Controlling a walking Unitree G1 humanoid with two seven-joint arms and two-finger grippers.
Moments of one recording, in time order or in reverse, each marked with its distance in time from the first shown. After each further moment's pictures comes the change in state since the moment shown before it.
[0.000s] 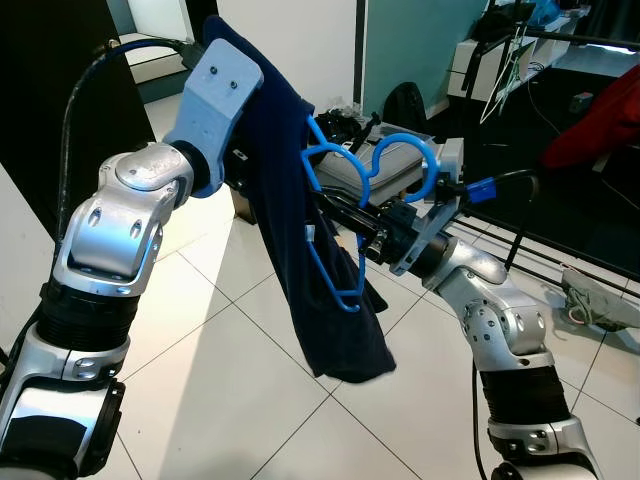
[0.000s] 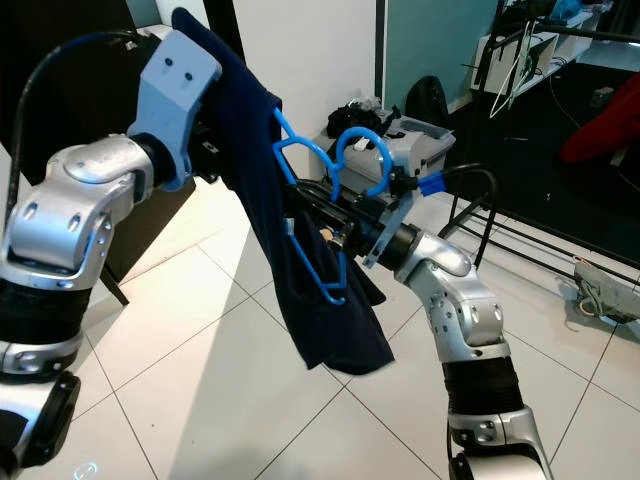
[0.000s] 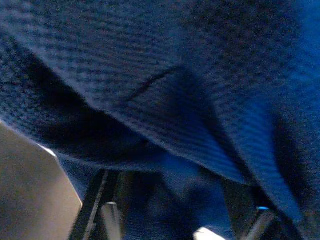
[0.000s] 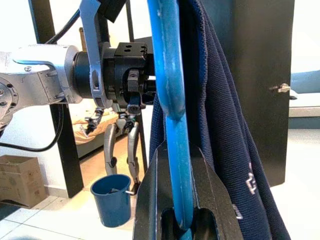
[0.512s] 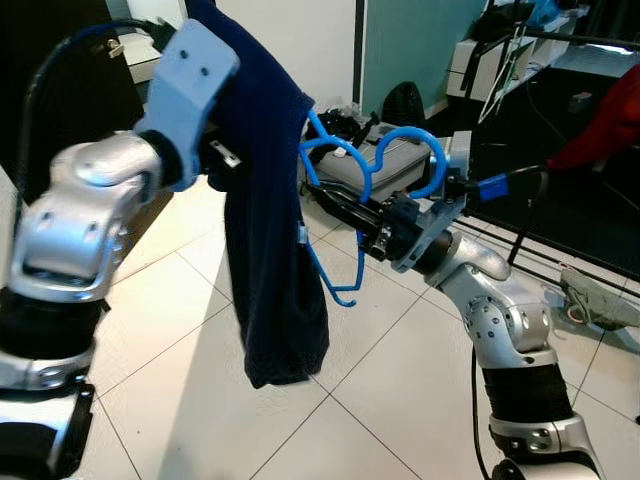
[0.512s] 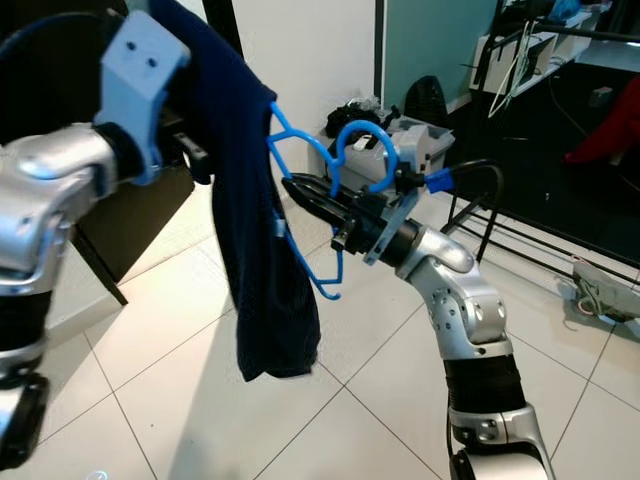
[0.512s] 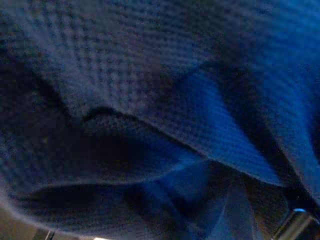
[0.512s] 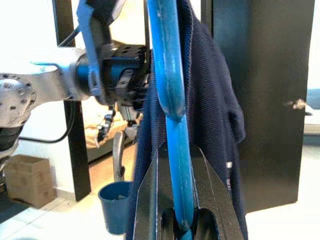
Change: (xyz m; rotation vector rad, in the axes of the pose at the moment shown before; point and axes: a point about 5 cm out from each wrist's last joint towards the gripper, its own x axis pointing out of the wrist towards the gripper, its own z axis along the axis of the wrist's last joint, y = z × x) left arm -0.027 0.013 0.016 0.077 -0.108 -0.119; right arm 0.004 0.007 0.011 -0.017 -0.046 0.067
